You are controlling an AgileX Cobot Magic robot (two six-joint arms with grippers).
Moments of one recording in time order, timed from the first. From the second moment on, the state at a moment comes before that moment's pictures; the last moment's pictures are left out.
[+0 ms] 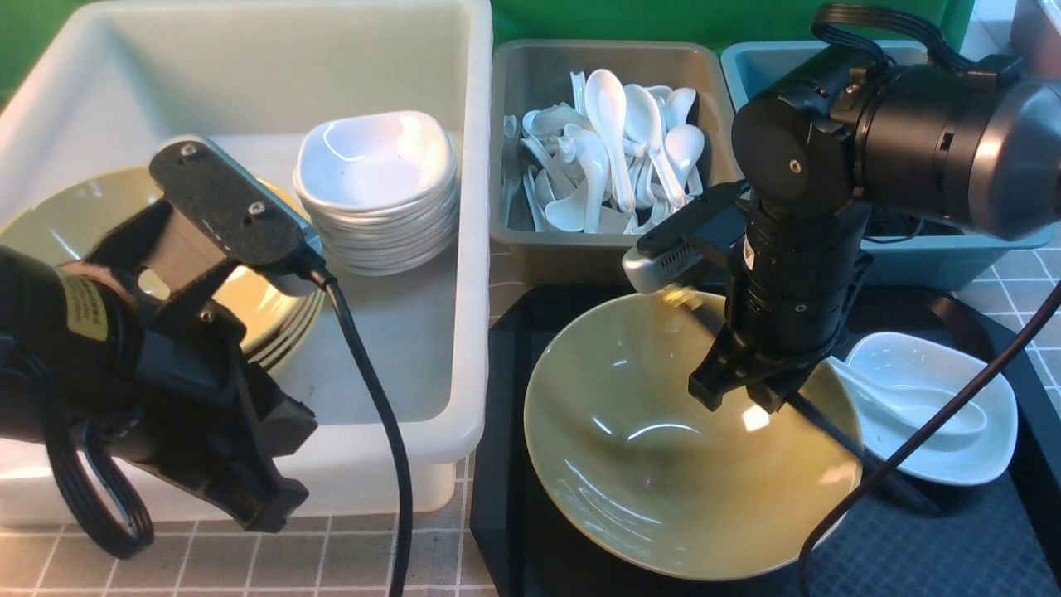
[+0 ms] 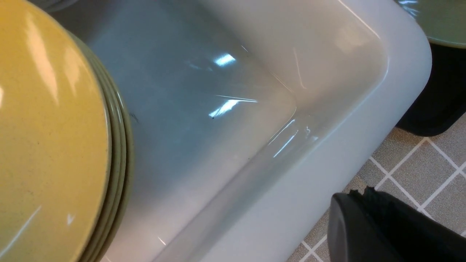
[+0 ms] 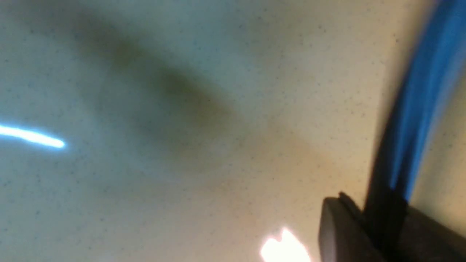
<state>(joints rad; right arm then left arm) 0.57 1.84 -1.44 -0.17 1.08 0.06 -0.49 1.06 -0.94 -0.08 1.02 0.33</state>
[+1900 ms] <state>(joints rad) 0.10 2.46 -2.56 -0.01 1.17 0.03 -0.51 1.67 -1.53 -0.36 0.88 0.69</state>
